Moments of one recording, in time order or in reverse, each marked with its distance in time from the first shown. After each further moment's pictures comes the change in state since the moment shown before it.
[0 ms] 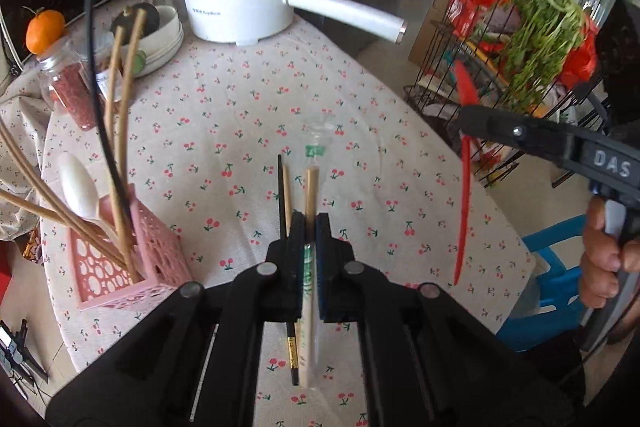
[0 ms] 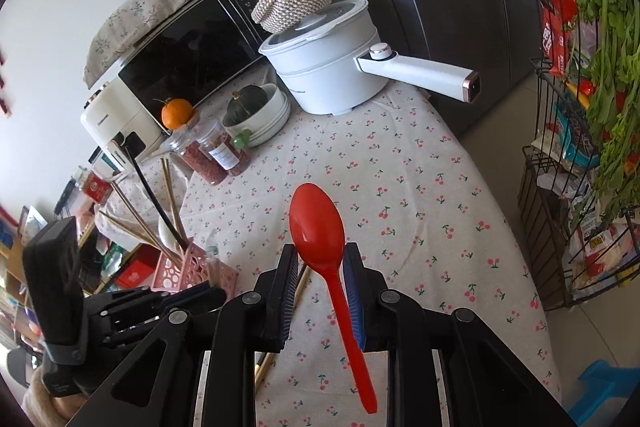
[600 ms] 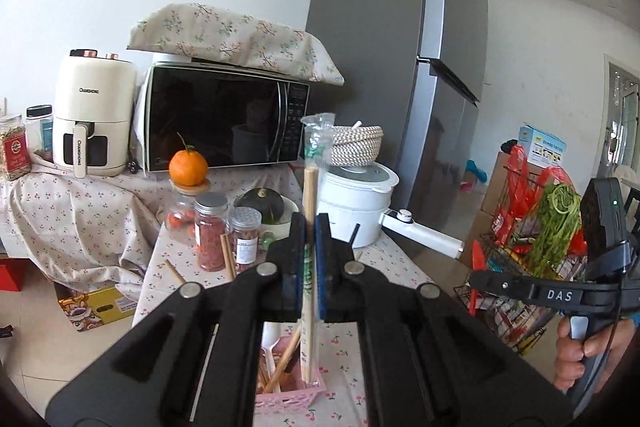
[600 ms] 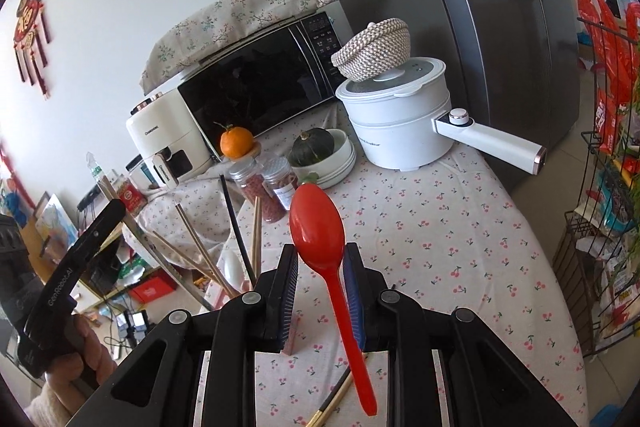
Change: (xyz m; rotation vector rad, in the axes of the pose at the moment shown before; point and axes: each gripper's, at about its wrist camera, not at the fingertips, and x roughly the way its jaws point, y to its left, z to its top) left arm -0.114 0.086 -0.013 -0.190 -0.731 0.202; right arm 0.001 0.084 0.009 -0.114 -0.155 0.086
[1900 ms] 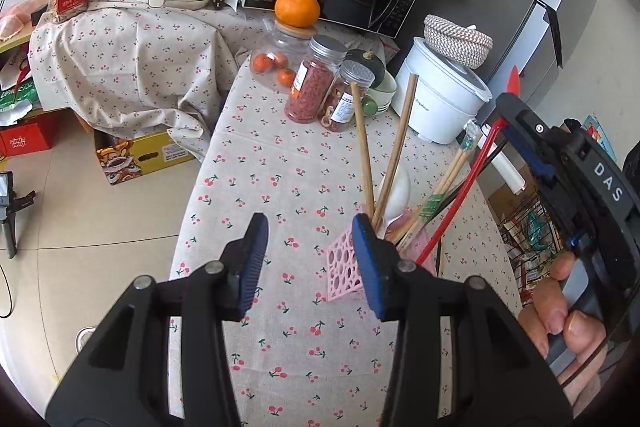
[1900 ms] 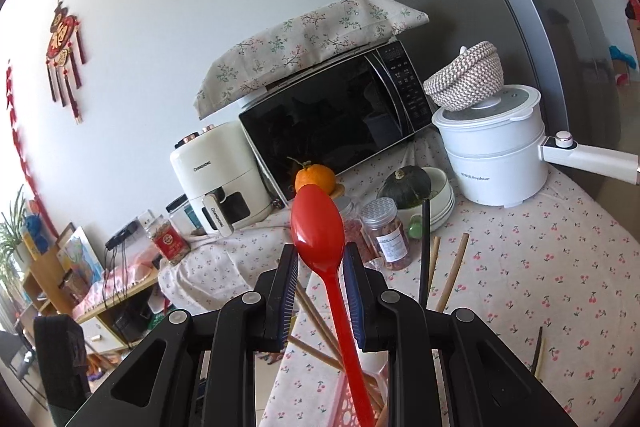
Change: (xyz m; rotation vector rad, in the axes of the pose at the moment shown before) left arm -0.001 0.108 -0.050 -0.268 0.501 0.146; right arm 0.080 0.127 -0.012 0.023 -0.237 0.117
